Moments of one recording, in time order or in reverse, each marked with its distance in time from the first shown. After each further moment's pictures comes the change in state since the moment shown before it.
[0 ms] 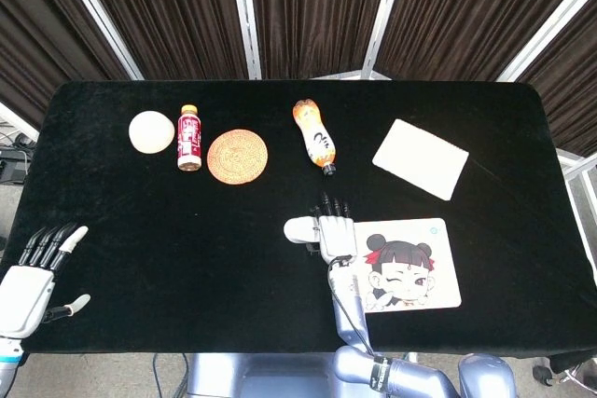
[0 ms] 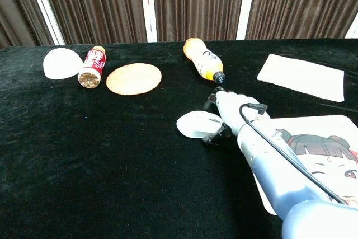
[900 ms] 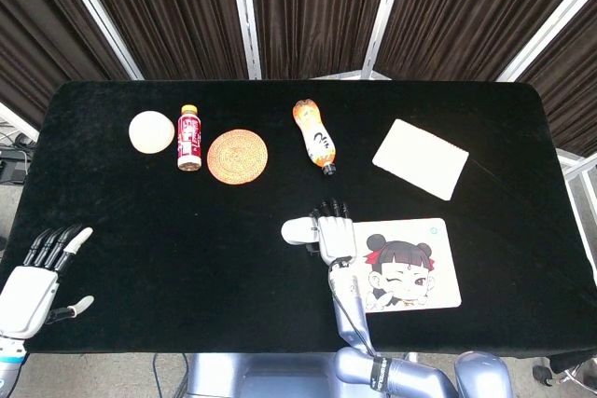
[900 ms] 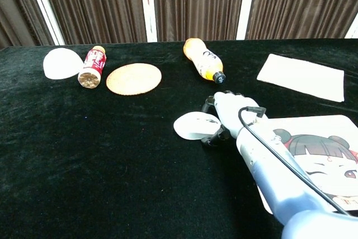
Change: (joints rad) left arm 0.007 0.005 -0.009 -0.010 0.021 -0.016 -0.004; right arm 0.019 -0.015 -0.047 0.052 -0.031 0.013 0.064
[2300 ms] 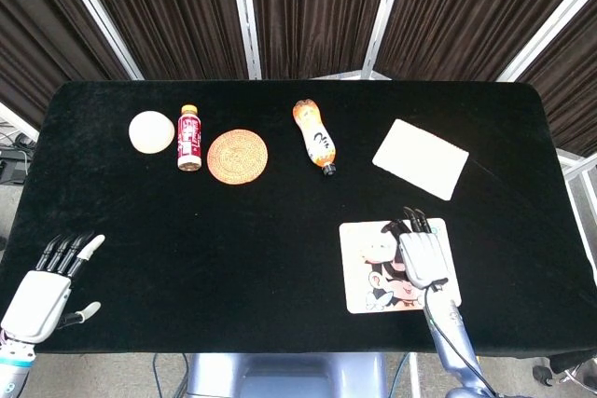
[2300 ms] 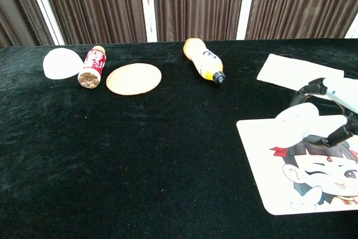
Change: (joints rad) left arm 0.008 -0.020 0.010 -0.013 0.023 -0.025 0.086; right arm -0.266 0.669 -0.257 -0.593 -0.157 0.067 0.162
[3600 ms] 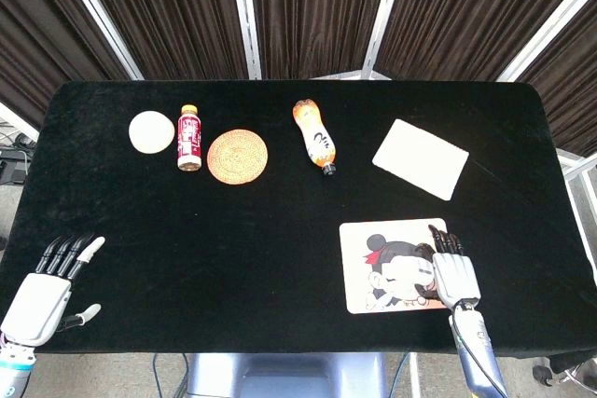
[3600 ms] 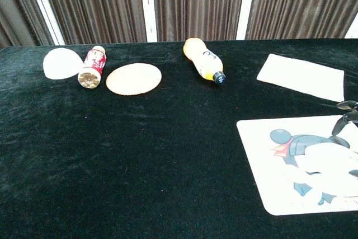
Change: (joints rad) left arm 0.011 0.002 0.000 -0.010 0.011 0.006 0.014; right arm -0.098 0.037 -0.057 0.039 0.043 0.020 0.016
